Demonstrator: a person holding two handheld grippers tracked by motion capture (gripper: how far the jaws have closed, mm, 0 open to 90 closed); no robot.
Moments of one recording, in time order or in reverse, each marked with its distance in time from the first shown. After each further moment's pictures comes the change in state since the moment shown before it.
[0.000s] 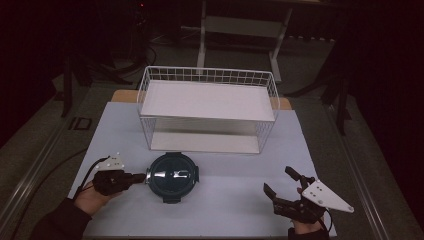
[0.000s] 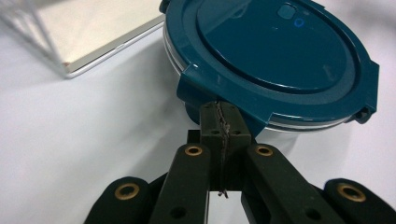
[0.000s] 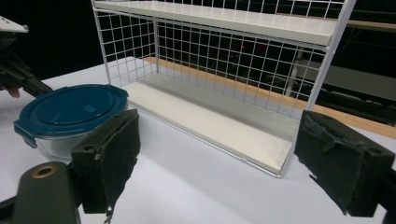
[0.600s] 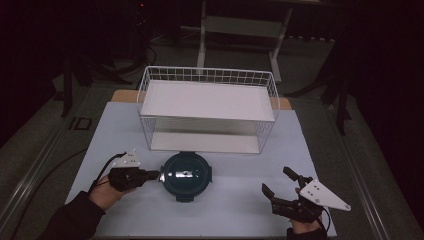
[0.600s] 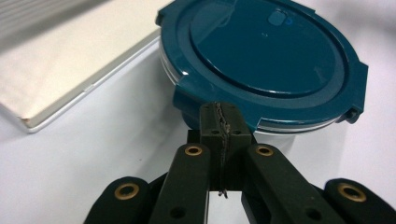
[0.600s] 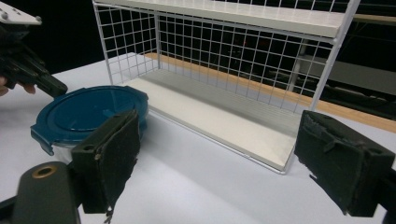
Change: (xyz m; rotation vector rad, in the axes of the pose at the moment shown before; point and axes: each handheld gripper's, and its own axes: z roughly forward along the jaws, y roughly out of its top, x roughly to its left) left arm -0.010 0.024 0.019 0.019 -0.002 0.076; right arm 0.000 -0.002 0.004 0.017 0.007 0.009
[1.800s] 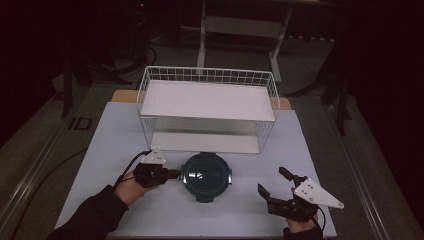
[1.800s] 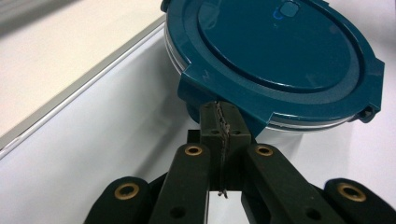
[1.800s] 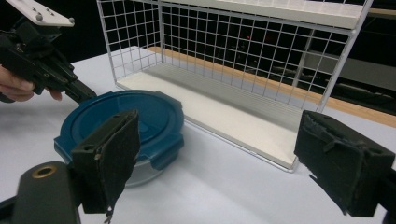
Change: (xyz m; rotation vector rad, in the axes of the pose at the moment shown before) left arm -0.019 0.033 0.055 0.012 -0.072 0.006; right arm 0.005 -0.002 0.008 0.025 0.011 -0.011
